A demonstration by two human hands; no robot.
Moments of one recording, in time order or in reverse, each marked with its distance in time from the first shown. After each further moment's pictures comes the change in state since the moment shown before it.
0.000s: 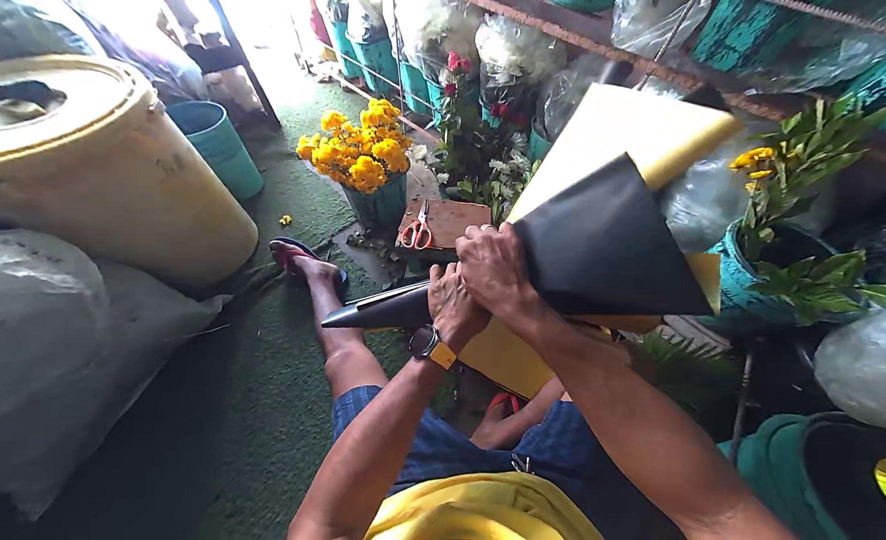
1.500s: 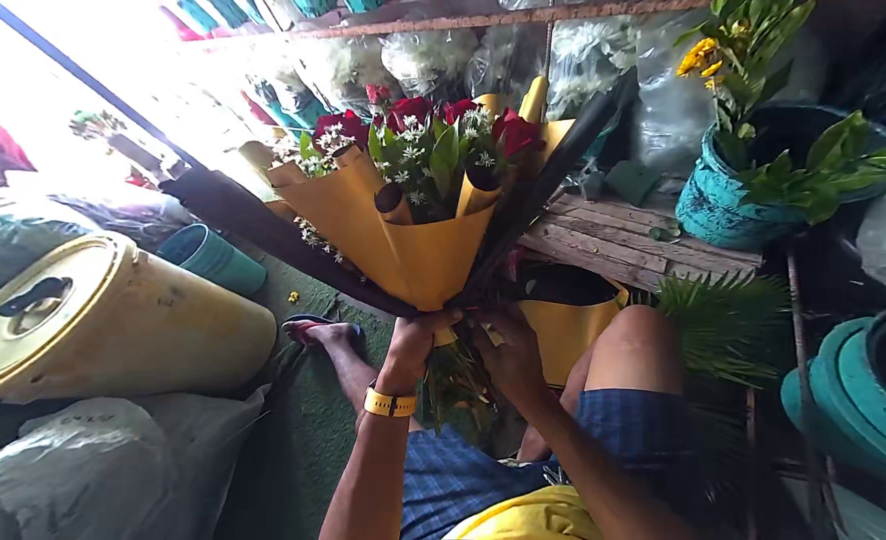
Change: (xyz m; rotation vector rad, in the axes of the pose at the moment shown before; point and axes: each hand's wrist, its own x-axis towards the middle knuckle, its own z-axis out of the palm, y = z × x) left_hand 0.004 -0.008 -0.025 -1.514 -0.167 -0.221; right_hand -0.112 0.021 0.087 1.027 0.642 0.509
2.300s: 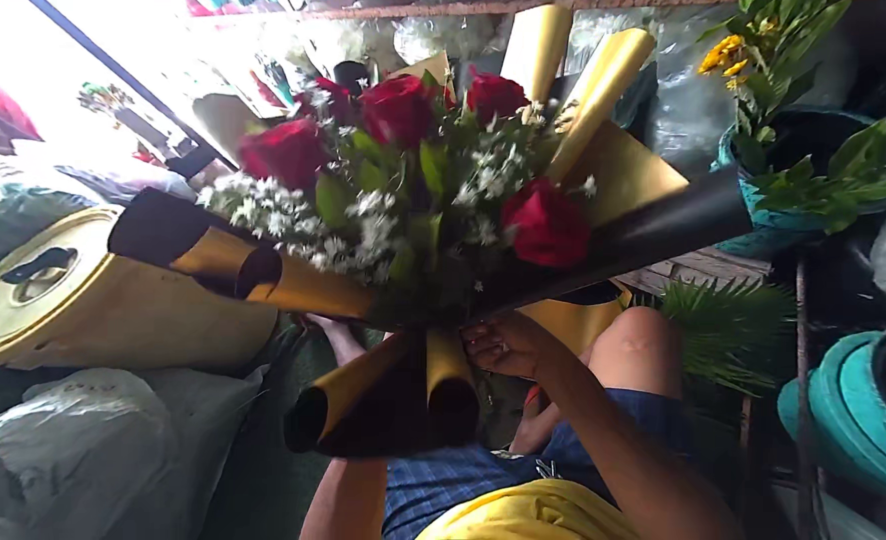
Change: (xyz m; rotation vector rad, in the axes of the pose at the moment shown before) left_hand -0.044 0.031 0.004 0.452 0.137 -0.229; right_hand 0.046 -0.023 -0.027 1.125 -0.762 1.179
